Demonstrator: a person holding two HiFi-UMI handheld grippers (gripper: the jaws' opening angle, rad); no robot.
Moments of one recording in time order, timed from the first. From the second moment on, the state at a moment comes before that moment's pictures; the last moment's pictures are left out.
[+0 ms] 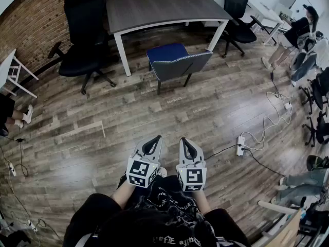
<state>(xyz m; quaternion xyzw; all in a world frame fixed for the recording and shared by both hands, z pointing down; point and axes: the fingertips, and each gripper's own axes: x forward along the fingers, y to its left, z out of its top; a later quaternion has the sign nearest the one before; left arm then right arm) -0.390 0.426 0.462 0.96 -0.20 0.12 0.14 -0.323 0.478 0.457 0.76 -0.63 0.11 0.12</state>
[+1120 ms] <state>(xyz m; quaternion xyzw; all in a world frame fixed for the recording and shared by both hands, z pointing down) -0.314 0.363 0.476 0.96 -0.19 0.12 0.15 -0.246 0.436 0.467 0.78 -0.61 0.14 0.10</state>
